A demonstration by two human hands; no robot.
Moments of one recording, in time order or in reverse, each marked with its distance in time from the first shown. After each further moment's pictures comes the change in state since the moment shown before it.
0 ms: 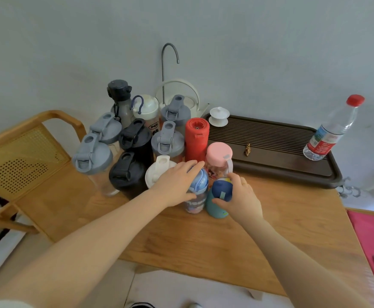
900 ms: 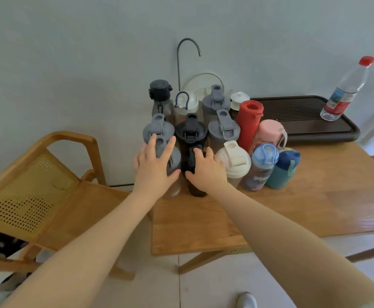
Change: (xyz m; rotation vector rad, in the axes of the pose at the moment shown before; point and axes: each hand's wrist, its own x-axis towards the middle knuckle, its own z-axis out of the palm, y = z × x) left_hand -0.126 -0.199 -0.043 -0.009 0.275 -0.191; right_hand 0.003 -0.264 0.112 -0.170 0.044 0.071
